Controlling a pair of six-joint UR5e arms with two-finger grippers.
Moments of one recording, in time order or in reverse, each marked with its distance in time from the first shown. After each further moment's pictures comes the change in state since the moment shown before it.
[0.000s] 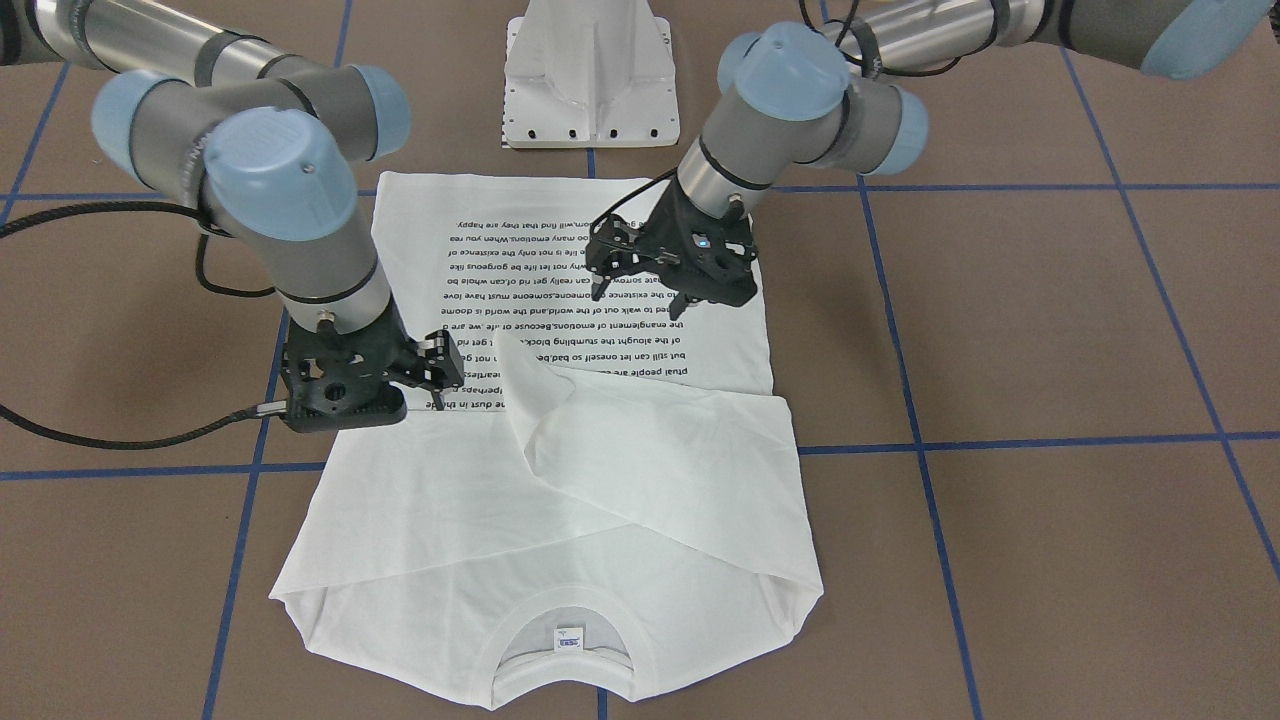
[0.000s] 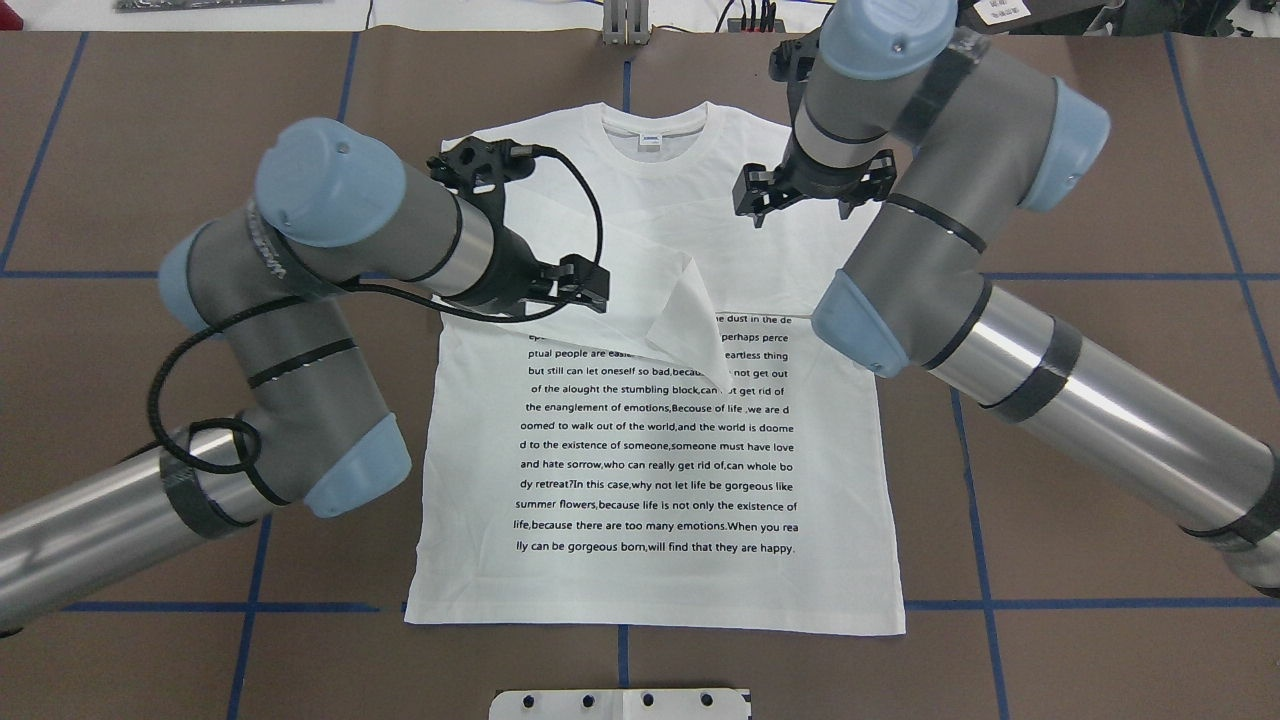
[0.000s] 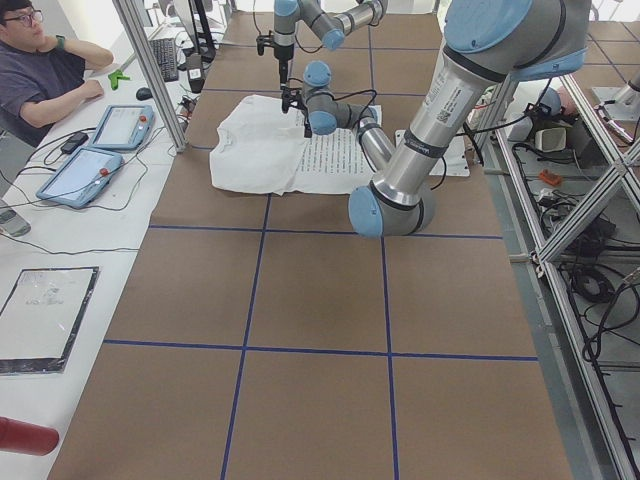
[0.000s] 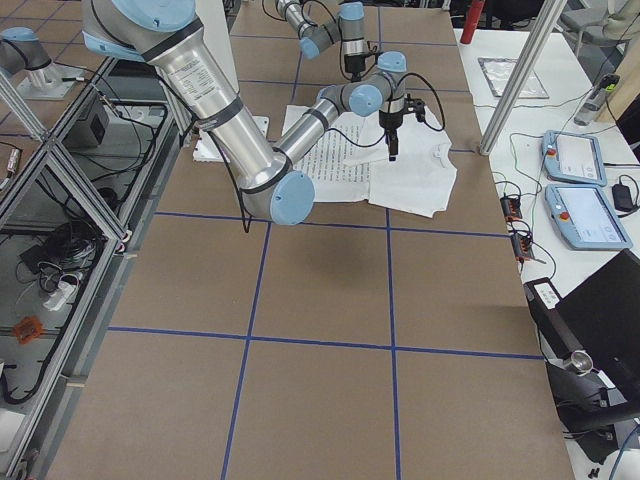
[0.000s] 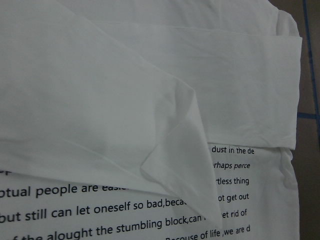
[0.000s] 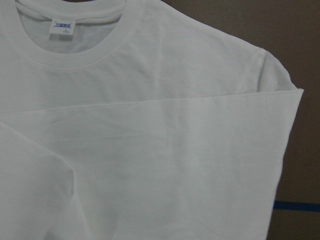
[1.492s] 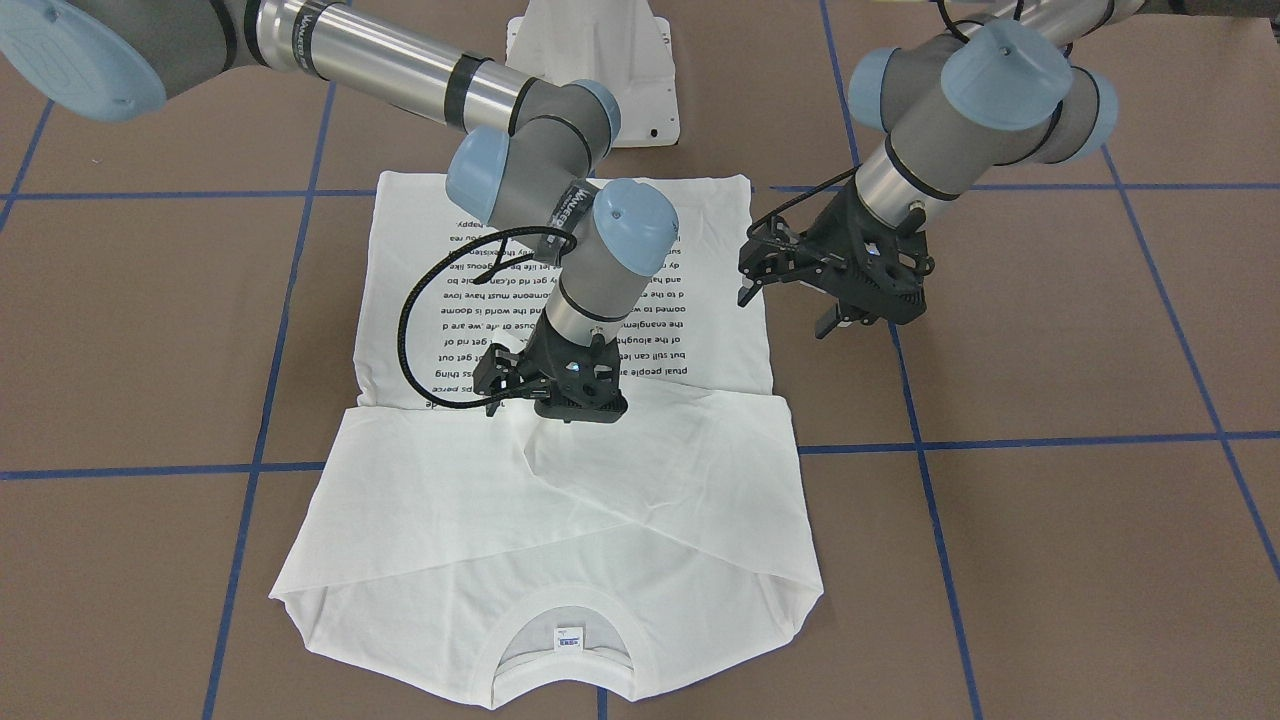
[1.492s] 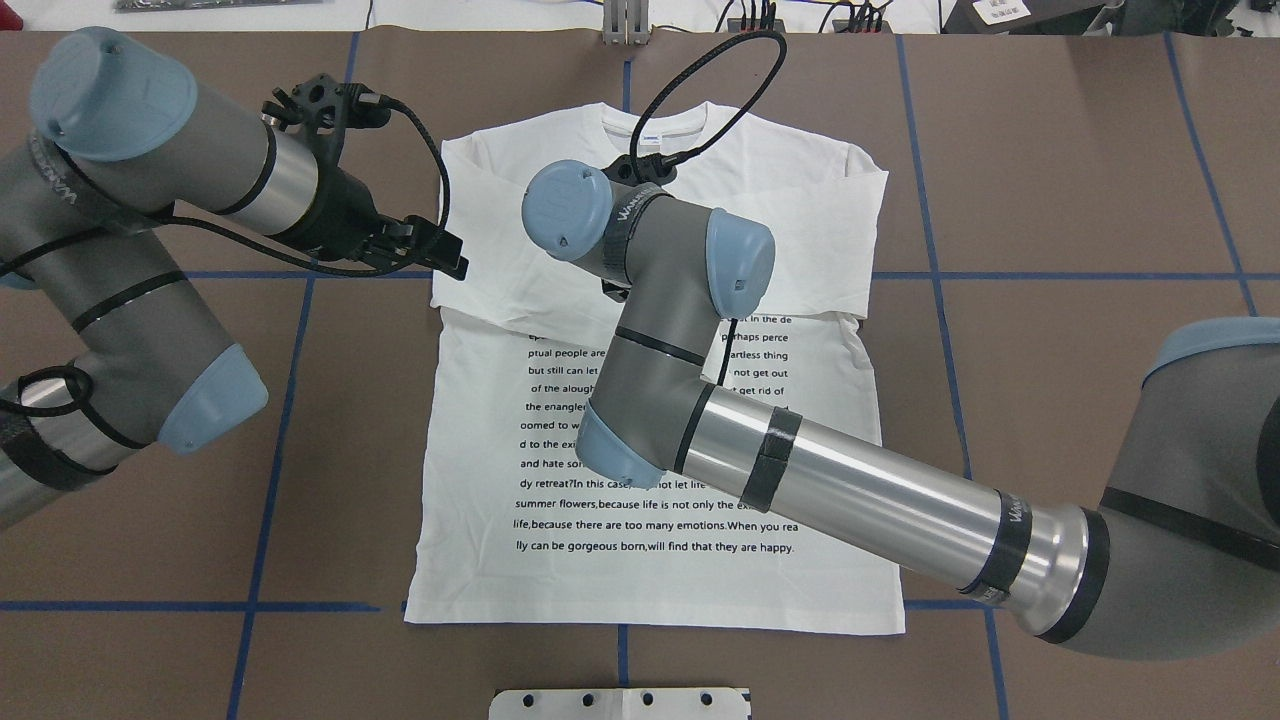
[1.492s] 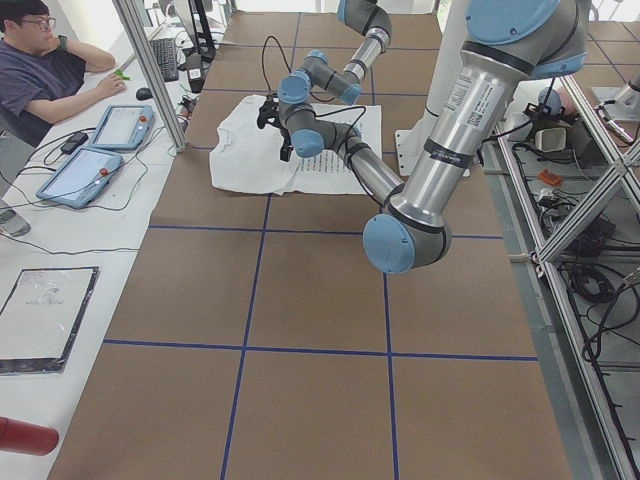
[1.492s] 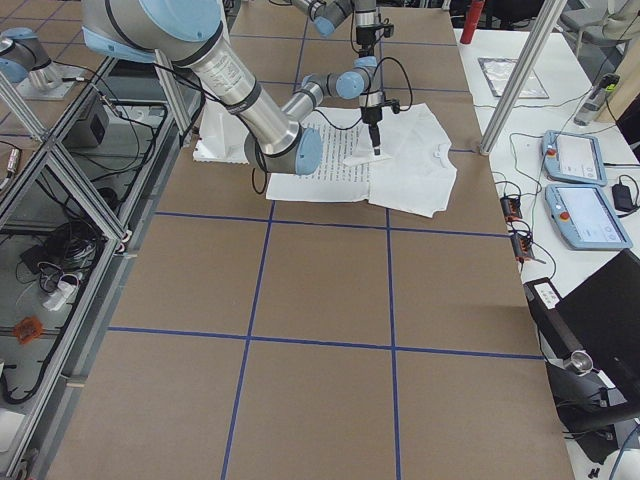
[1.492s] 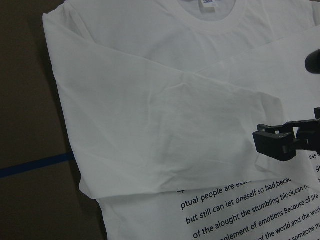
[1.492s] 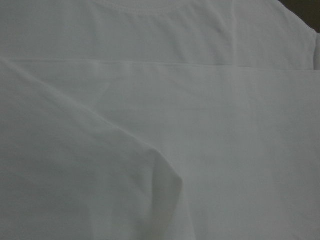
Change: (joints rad) left arm -0.128 0.130 -0.066 0.009 -0.118 0.217; right arm -0.237 0.266 -0.340 -0.198 -0.375 0.095
